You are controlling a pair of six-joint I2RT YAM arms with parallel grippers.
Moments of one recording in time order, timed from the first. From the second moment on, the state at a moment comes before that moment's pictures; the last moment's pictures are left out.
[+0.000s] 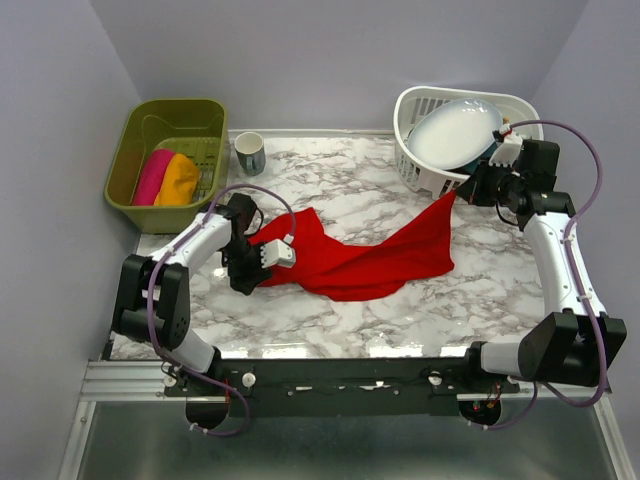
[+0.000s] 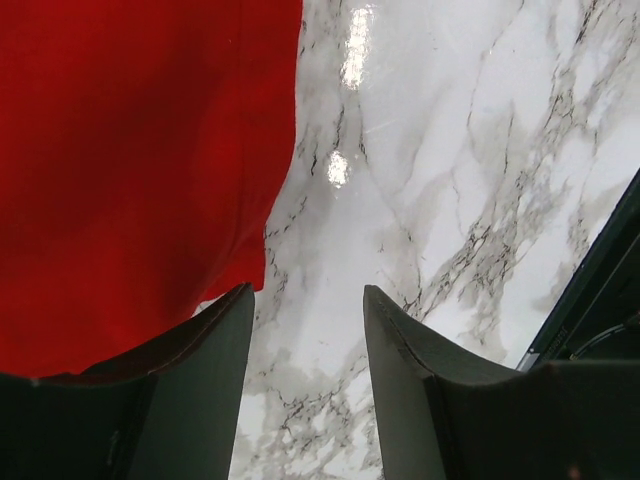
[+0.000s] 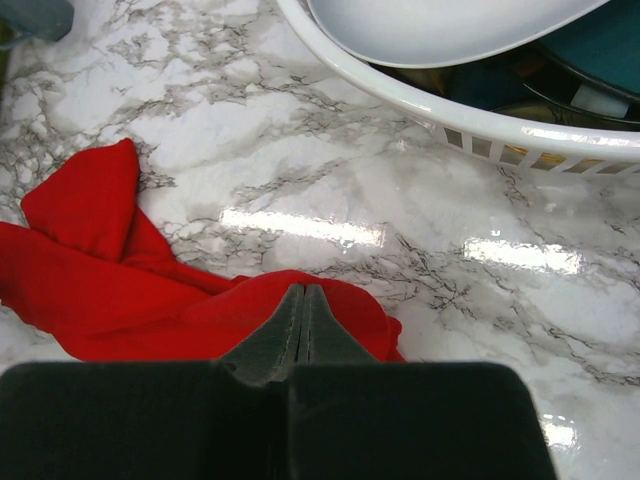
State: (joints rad) left arm -0.26 1.56 1.02 -1.06 0.35 1.14; right arm -0.13 1.31 1.23 -0.55 -0.46 0.06
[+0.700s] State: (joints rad) left arm -0.26 1.67 1.02 -0.93 0.27 1.09; right arm -0.13 1.36 1.25 -0.56 -0.46 0.06
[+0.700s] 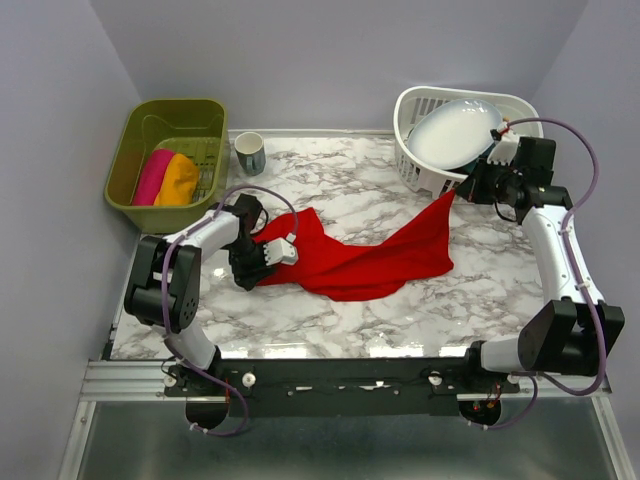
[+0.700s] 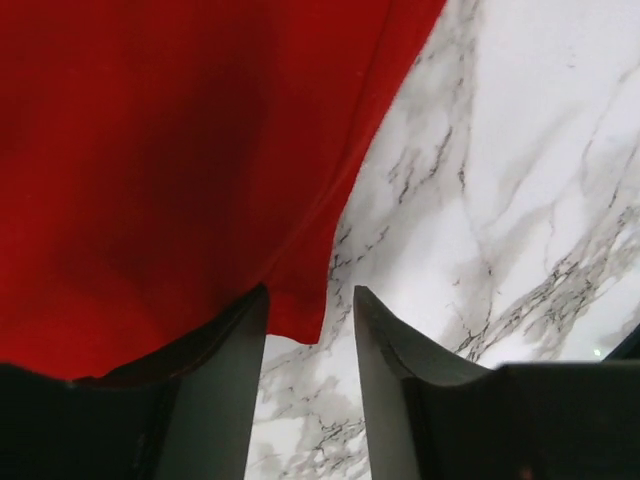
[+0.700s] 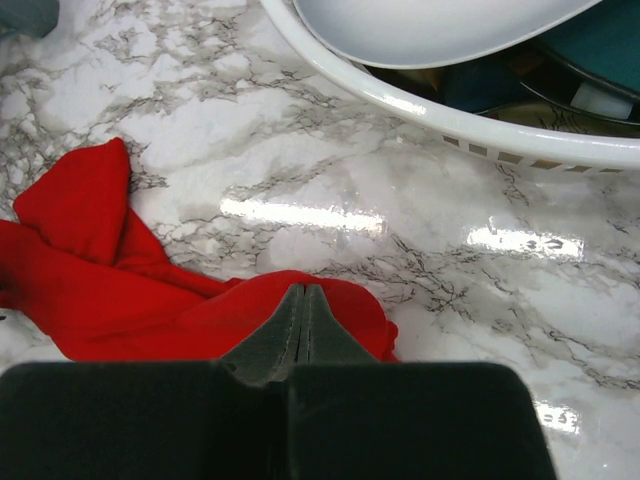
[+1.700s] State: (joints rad) left arm -0.16 1.34 1.53 -0.94 0.24 0.99; right arm -0.13 1.27 1.61 -0.65 -0.19 -0.19
